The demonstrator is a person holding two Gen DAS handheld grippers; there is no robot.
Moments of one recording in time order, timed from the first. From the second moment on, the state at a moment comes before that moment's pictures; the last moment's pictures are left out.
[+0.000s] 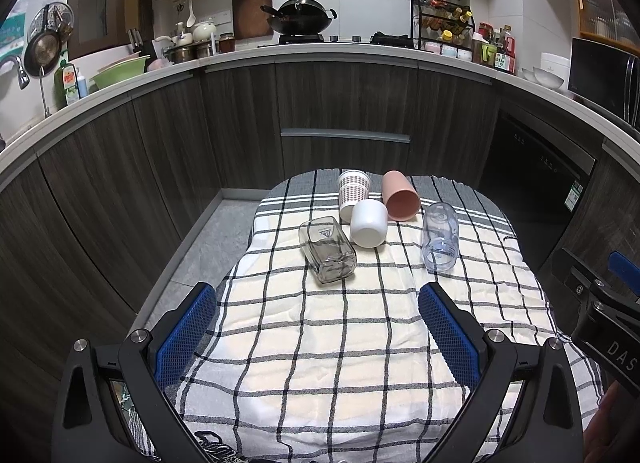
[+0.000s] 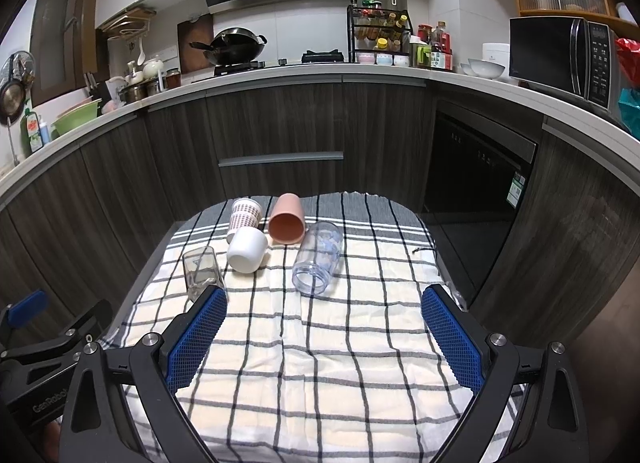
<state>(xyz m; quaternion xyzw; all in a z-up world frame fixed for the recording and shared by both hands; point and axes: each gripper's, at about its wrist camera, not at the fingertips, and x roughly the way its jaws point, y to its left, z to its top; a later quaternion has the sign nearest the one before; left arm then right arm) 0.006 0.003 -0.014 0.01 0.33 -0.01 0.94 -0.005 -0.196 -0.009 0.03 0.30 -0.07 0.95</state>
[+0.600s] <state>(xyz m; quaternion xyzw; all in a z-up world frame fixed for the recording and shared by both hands) 0.012 0.007 -0.020 0.00 0.34 -0.01 0.94 0.000 -0.194 -0.009 0.02 0.30 -0.07 0.95</state>
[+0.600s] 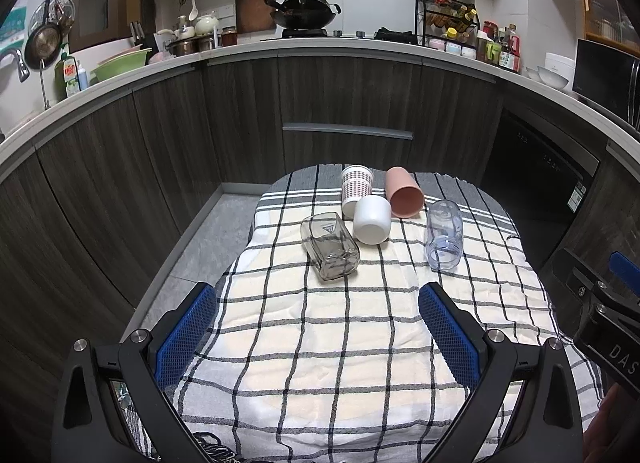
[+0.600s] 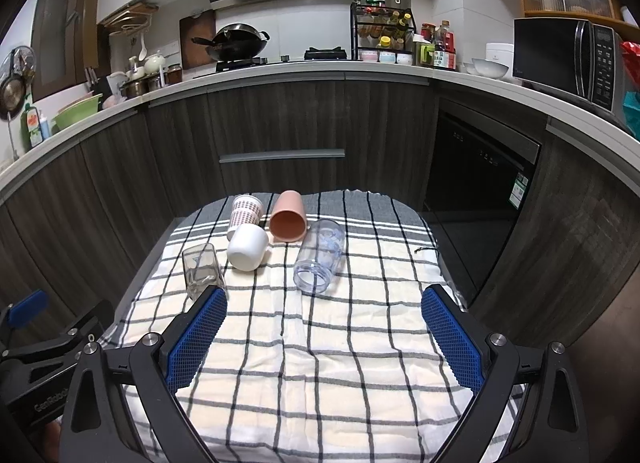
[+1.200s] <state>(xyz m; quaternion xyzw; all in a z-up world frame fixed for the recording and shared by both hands) 0.035 0.019 -0.034 -0.01 0.36 -0.01 0.93 0.033 -0.184 -0.009 0.00 0.31 -0.06 0.95</state>
